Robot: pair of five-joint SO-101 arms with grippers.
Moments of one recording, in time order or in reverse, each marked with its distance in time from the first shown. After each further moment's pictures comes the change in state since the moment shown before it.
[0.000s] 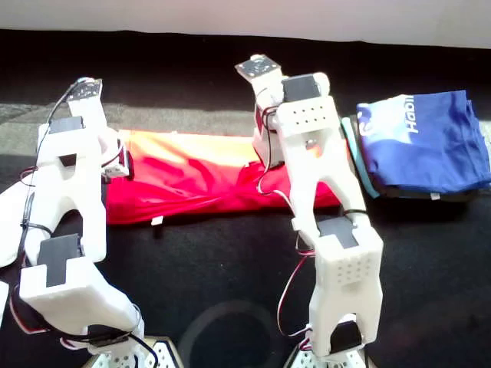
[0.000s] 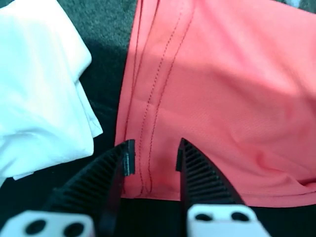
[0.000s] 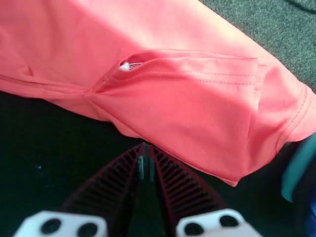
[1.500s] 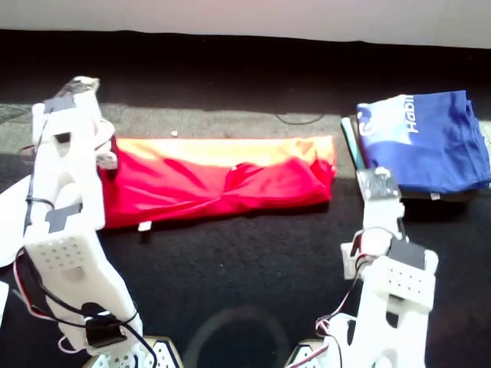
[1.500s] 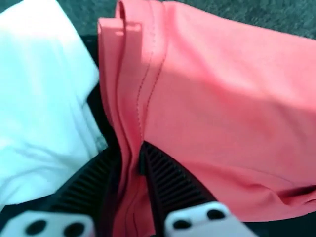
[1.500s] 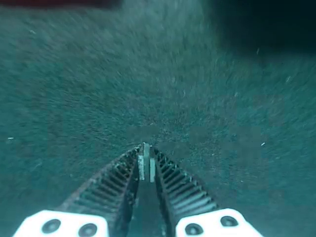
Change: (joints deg) left arm -3.7 21.3 -29.5 19.3 -0.6; right arm 34.4 -79.6 106.8 -38.3 9.3
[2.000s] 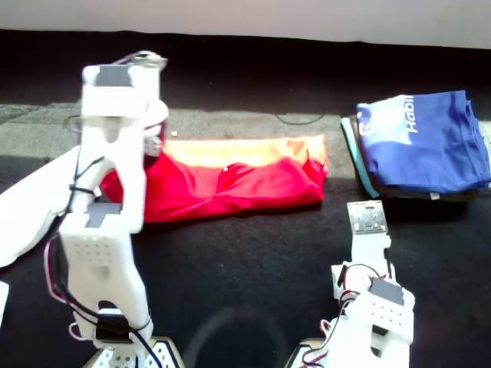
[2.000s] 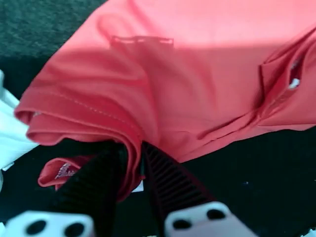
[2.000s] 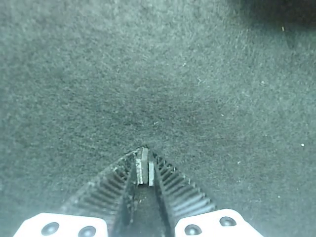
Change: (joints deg) left arm 21.2 0.0 -16.8 18.4 -2.1; right arm 0.7 -6.0 21.1 -18.3 0.0
